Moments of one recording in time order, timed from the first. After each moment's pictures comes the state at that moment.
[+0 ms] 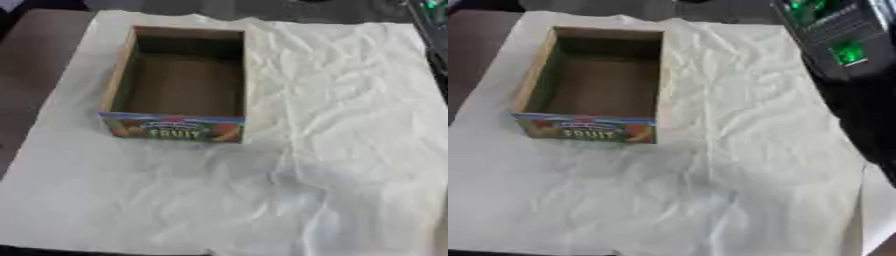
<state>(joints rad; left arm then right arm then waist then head) -0.19 0.15 0.00 -1.98 -0.05 -0.11 0.29 -1.06 -0.58 0.33 -1.81 0.69 0.46 0.49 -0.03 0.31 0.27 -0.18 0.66</state>
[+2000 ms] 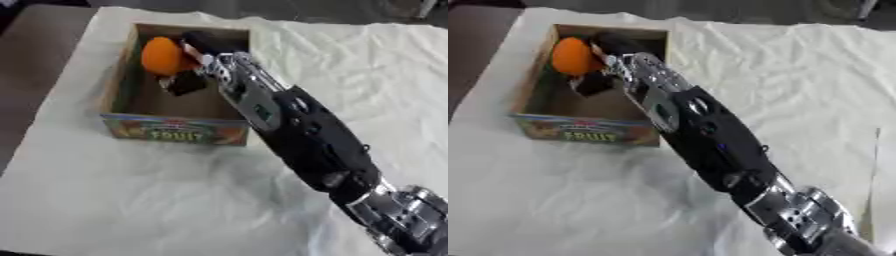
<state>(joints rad) -0.21 0.14 -0.02 -1.98 -0.04 -0.11 0.27 -1.05 -0.22 0.39 -1.23 0.86 0.33 0.47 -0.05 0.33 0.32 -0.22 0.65</state>
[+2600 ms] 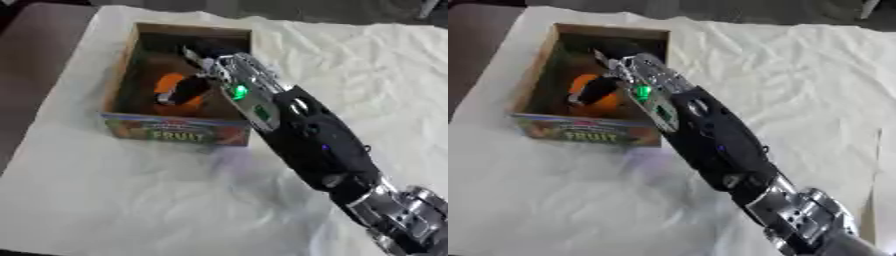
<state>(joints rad) -0.21 0.14 -0.02 -1.98 -0.04 -0.10 0.27 -1.05 -0.22 0.39 -1.21 0.93 0.35 0.47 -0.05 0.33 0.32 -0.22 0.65</state>
